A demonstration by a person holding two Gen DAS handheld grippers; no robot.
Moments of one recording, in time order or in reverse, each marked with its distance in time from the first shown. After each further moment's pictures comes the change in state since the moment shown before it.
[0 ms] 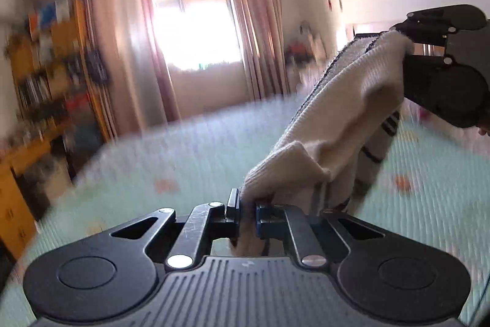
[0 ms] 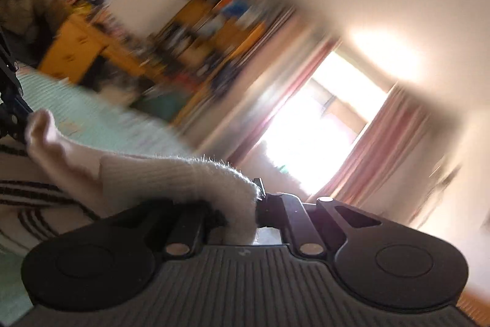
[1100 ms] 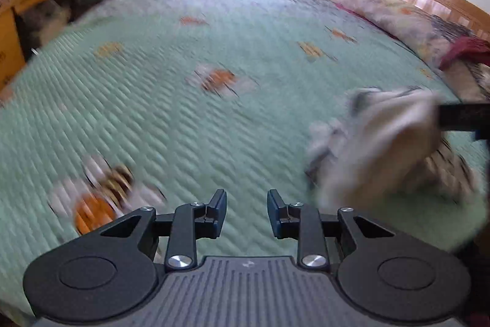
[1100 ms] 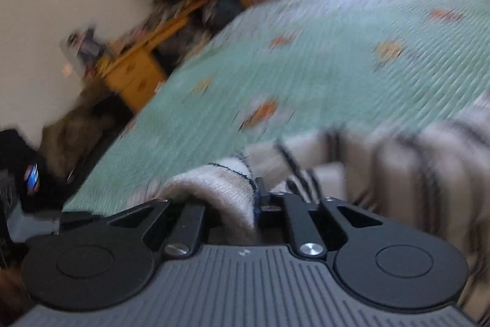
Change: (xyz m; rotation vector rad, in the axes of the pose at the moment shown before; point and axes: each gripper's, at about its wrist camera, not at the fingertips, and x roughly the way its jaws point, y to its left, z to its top) left arm -0.021 0.070 -0.200 -0.339 0.553 -0.172; right arm -0.001 0.140 -0.097 1.028 0.648 0.677
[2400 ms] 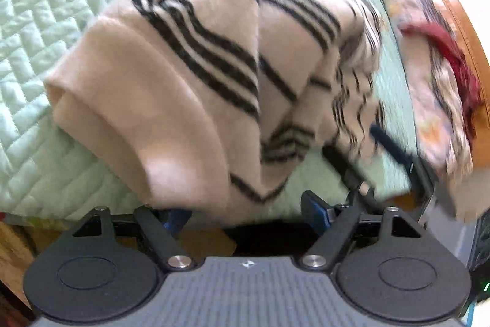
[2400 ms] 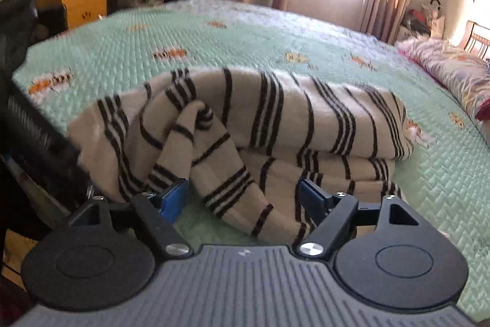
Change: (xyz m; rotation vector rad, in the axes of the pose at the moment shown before) left arm 0.093 -0.105 -0.040 -0.410 0.412 -0.327; right arm -0.067 -0.049 -0.116 -0.325 -0.042 -0.453
